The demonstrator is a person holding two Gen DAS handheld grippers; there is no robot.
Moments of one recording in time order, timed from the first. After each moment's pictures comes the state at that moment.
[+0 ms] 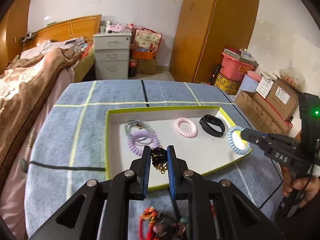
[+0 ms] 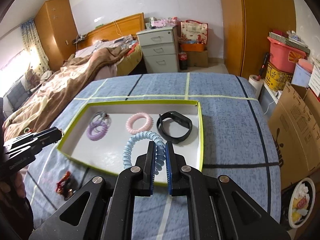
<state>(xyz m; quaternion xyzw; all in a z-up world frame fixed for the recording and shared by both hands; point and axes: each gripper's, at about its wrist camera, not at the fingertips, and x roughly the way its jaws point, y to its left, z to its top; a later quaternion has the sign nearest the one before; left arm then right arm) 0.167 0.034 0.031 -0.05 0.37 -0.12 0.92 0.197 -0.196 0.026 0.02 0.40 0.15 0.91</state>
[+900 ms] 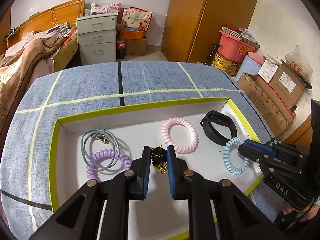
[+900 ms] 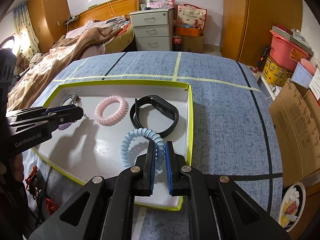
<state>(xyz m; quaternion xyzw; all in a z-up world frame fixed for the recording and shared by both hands) 0.241 -0.015 -0.007 -0.03 0.44 -0.15 0.88 0.228 -0.205 -0.009 -0.03 0.44 0.13 0.89</state>
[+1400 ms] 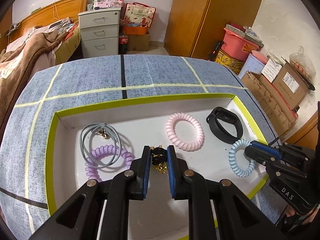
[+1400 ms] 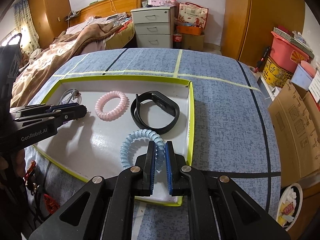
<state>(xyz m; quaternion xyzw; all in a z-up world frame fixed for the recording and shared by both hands) 0.247 -0.013 -0.015 -0.03 0.45 -0.14 0.88 0.226 -0.201 -0.011 -0.04 0.45 0.13 0.88</state>
